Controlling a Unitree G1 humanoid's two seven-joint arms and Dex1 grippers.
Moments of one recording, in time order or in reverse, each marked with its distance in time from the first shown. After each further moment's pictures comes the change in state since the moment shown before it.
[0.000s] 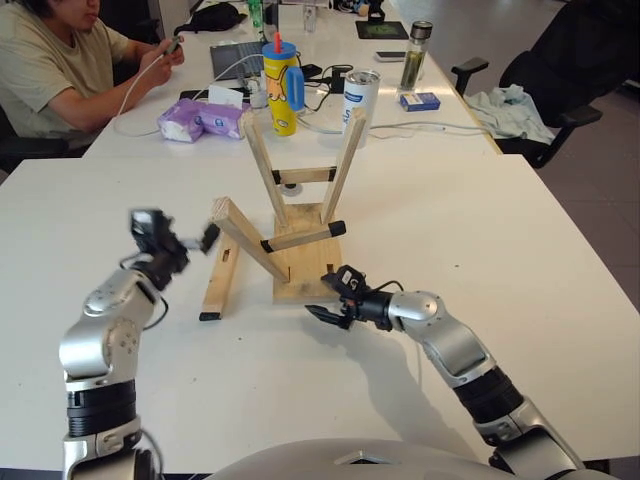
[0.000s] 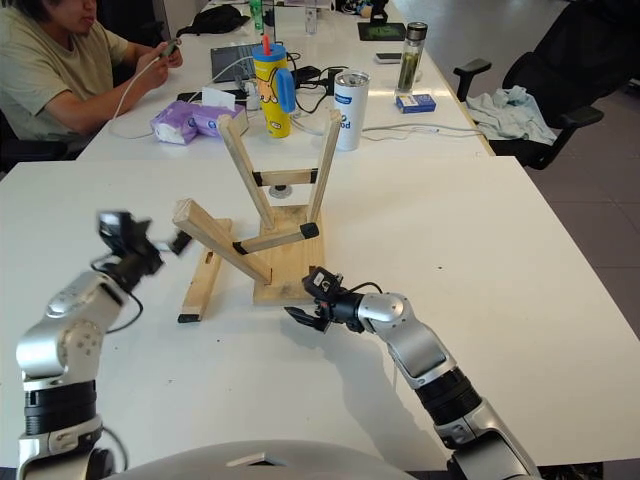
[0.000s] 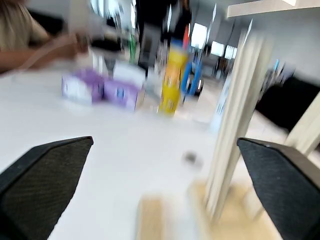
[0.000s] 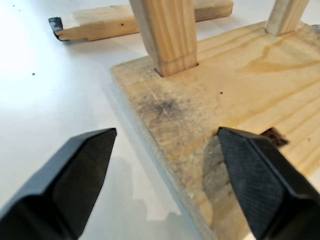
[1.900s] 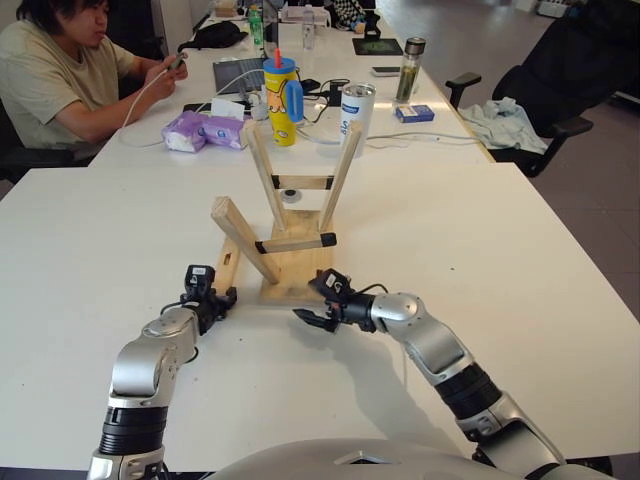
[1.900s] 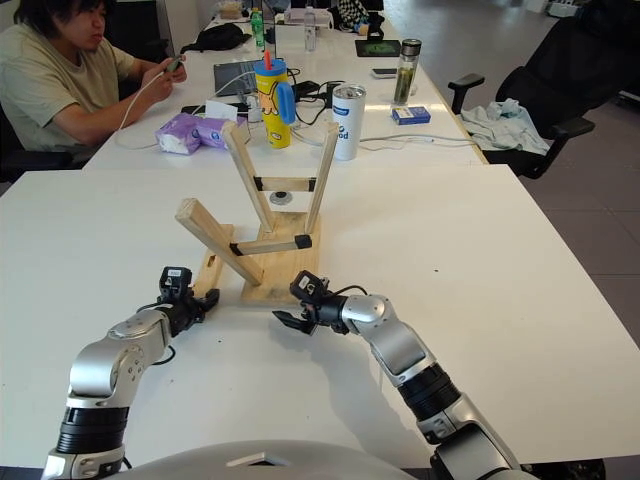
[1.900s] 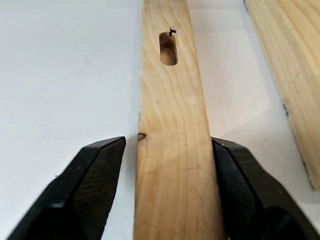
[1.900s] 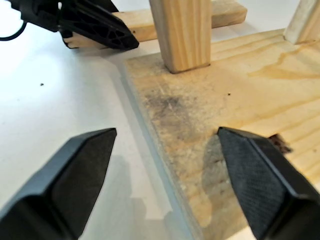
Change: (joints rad) left arm 0.254 0.030 -0.399 0.107 0.396 0.289 0.098; right arm -0.026 0.093 0.052 0.083 -0.029 -0.002 -0.009
